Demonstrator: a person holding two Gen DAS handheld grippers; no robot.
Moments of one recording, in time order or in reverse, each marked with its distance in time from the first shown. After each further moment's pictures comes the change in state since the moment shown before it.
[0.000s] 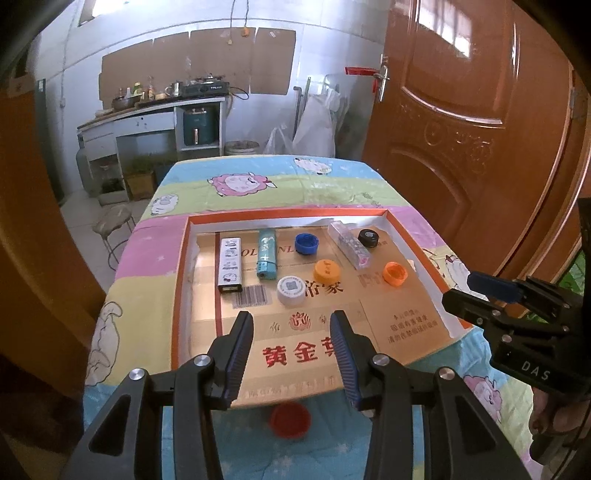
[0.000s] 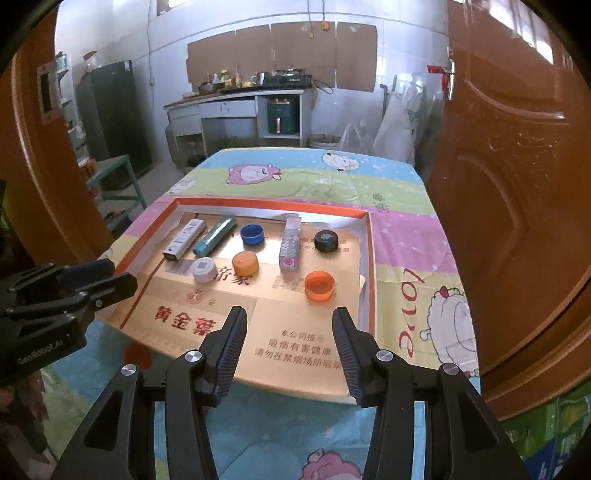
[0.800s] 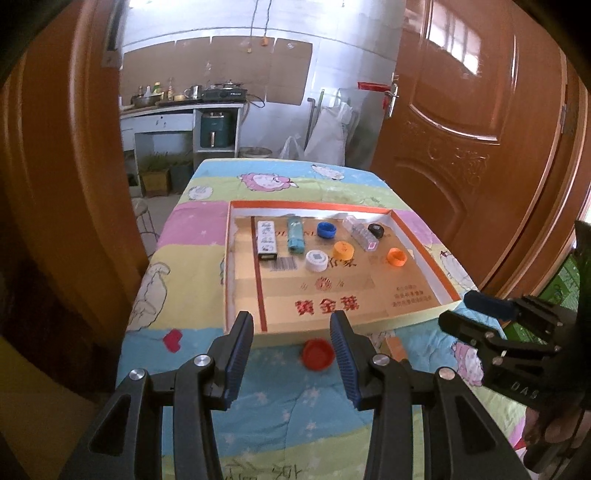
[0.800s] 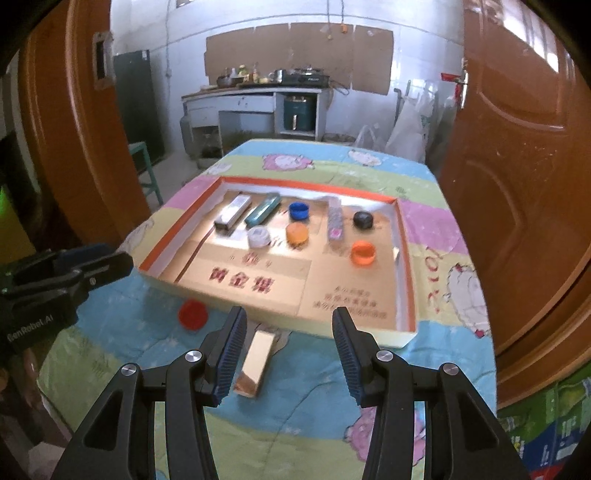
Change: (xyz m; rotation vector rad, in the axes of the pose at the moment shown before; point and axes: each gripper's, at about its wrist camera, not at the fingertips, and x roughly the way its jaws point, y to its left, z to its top) left arm -0.057 0.031 -0.047 -0.059 -0.038 0.007; right arm -0.038 0.059 -0.041 -0.053 0.018 0.011
